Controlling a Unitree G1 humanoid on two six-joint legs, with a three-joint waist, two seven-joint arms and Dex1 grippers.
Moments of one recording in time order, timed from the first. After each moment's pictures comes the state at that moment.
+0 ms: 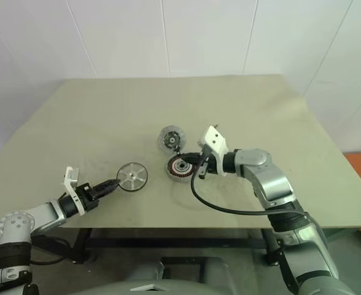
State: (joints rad) left arm -0.13 0.47 0.44 0.23 -1.08 1.19 -0.52; right arm -0.47 -0.49 0.20 -0.02 0.29 0.52 0.95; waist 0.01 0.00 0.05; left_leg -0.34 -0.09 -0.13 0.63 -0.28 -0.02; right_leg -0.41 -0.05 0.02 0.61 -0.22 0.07
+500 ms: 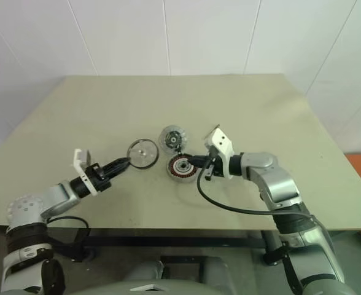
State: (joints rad) left arm -0.35 0.30 0.50 0.28 -1.23 1.31 -0.34; right arm -0.43 -0.54 0.15 0.00 0.32 0.55 0.97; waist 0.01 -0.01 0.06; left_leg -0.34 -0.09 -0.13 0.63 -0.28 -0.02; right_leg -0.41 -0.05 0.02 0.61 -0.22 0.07
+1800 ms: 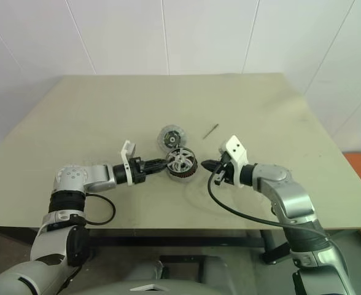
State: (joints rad) left arm -0.60 0.22 0.38 0.53 -0.99 1.39 -0.38; right arm -0.29 -0.56 0.09 -0.12 0.37 0.60 0.83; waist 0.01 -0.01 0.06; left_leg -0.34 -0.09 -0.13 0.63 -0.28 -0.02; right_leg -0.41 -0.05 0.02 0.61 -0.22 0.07
